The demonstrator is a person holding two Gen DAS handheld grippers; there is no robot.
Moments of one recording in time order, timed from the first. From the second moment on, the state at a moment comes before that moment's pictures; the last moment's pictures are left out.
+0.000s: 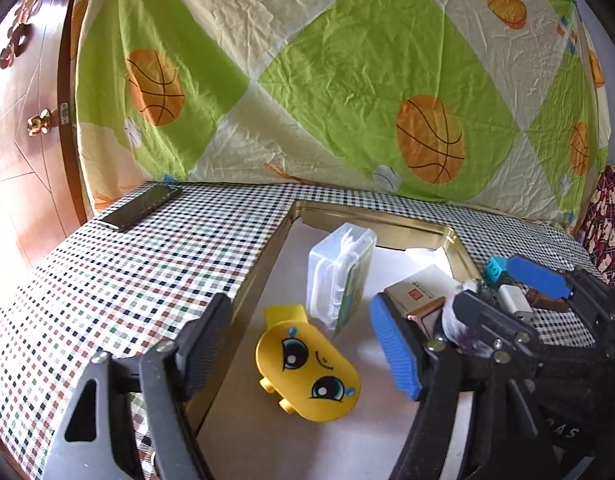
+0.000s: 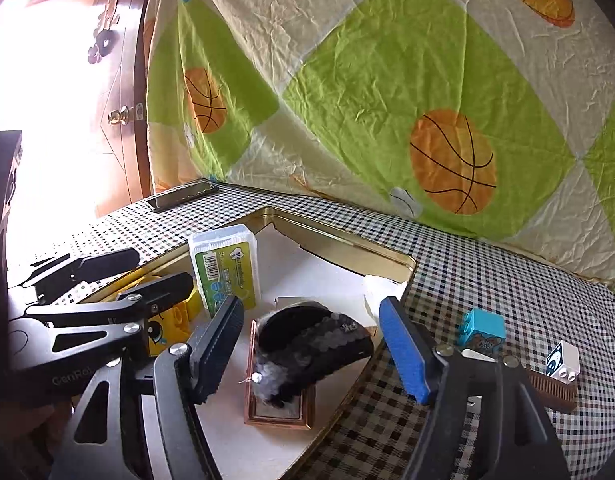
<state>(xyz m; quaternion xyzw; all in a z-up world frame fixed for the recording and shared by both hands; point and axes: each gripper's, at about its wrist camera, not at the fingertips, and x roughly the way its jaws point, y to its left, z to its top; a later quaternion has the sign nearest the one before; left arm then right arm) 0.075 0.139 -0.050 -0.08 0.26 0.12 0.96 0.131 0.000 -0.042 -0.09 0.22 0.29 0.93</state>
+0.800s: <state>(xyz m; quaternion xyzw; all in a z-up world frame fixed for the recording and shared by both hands) 0.113 -0.044 -0.032 0.03 0.26 -0.05 0.96 0.164 -0.230 -0.040 0.00 0.25 0.09 0.96</state>
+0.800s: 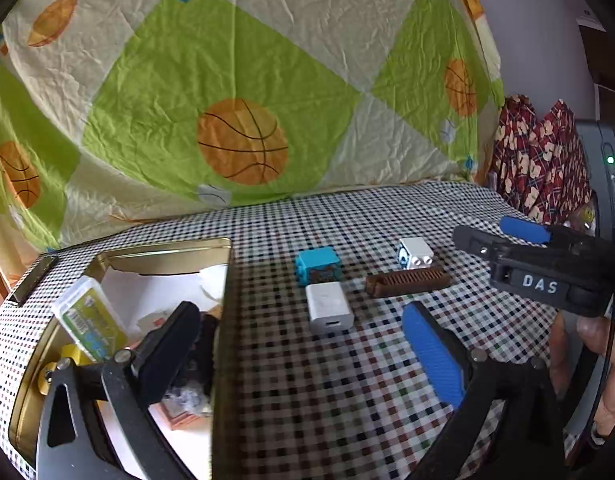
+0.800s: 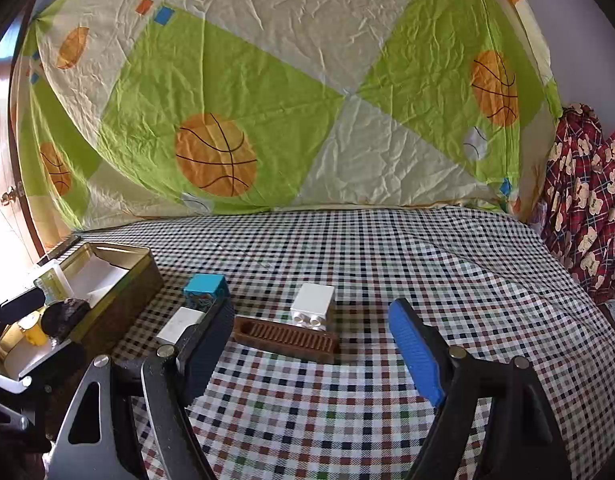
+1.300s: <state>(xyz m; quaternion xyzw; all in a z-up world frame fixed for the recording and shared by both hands) 0.195 -0.083 -0.071 0.04 0.36 -0.07 0.93 0.228 -0.250 -0.077 0.03 0.35 0.10 0.93</state>
